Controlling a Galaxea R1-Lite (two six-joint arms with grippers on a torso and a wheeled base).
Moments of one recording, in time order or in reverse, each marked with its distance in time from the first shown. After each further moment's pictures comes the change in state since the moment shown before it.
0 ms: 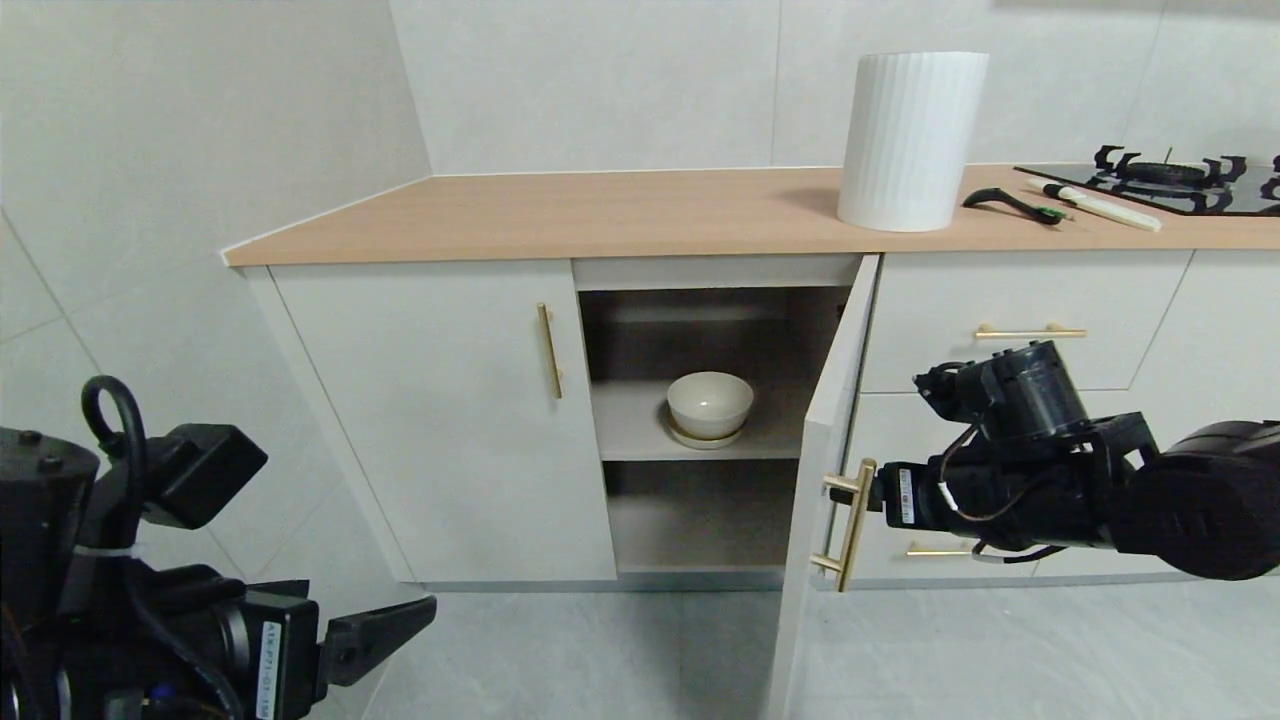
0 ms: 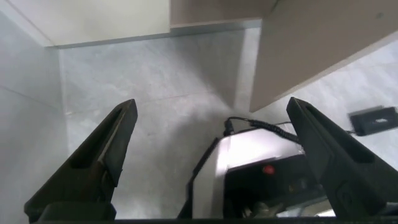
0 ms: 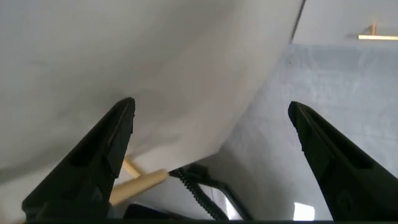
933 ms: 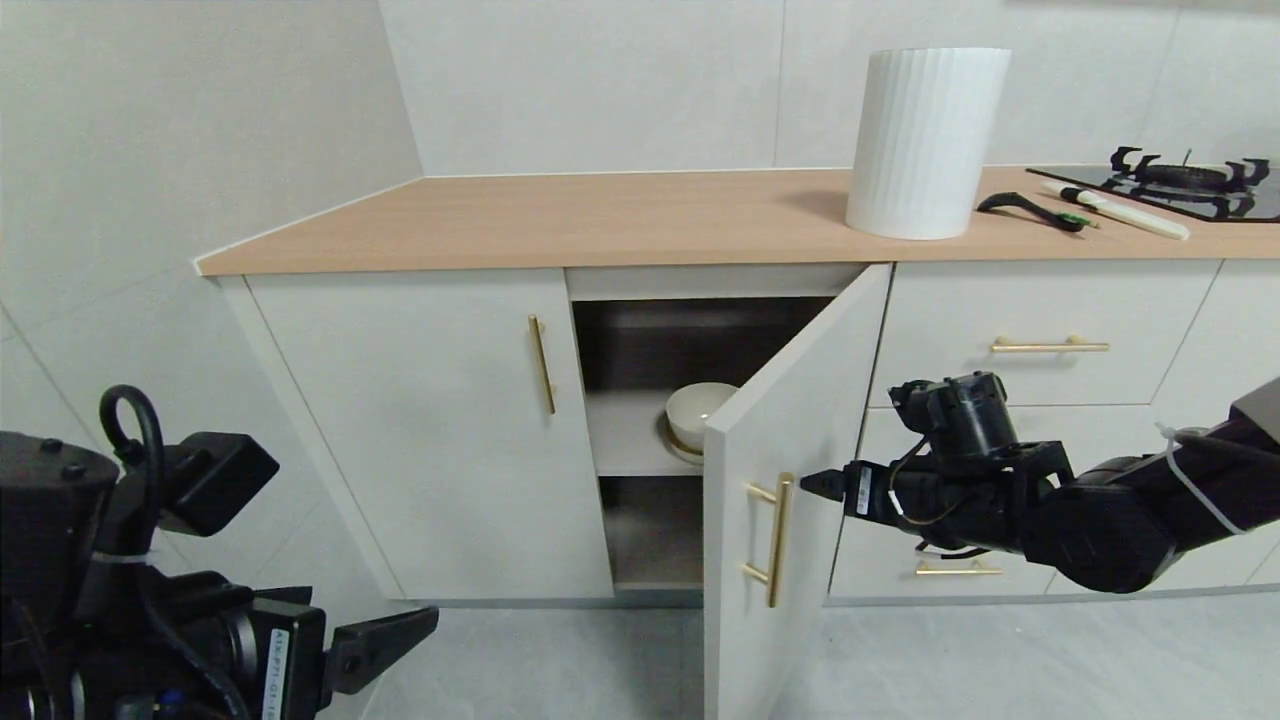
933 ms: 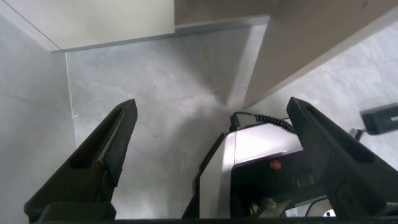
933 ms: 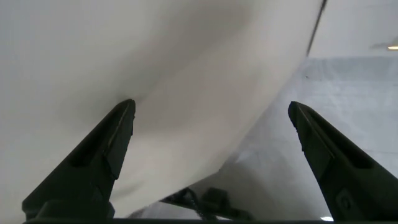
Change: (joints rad) left arm -0.001 0.012 0.010 0.000 -0.003 0.006; right arm -0.006 0.167 0.007 -0.266 -0.005 0.140
